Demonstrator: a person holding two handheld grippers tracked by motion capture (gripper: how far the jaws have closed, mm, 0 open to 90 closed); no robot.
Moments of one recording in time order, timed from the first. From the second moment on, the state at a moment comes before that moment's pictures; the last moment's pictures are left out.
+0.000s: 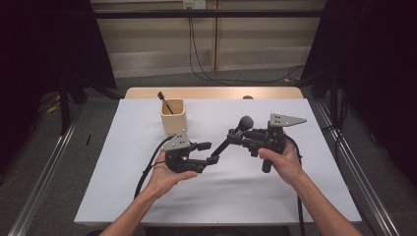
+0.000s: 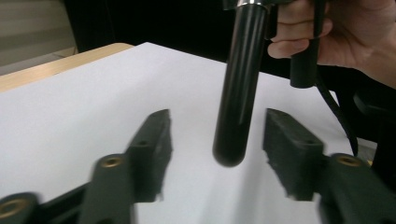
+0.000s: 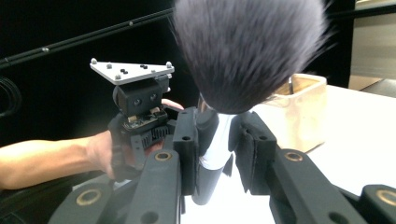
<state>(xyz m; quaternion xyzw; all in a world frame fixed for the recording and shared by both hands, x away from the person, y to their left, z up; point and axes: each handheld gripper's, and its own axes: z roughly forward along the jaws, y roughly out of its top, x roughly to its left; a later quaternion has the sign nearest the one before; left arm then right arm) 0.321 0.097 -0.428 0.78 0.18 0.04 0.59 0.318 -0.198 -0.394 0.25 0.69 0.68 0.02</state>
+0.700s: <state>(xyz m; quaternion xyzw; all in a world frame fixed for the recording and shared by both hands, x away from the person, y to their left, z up) 0.325 0.119 -0.419 0.78 0.22 0.05 0.58 0.319 -0.208 -0.391 0.25 0.72 0.65 0.03</state>
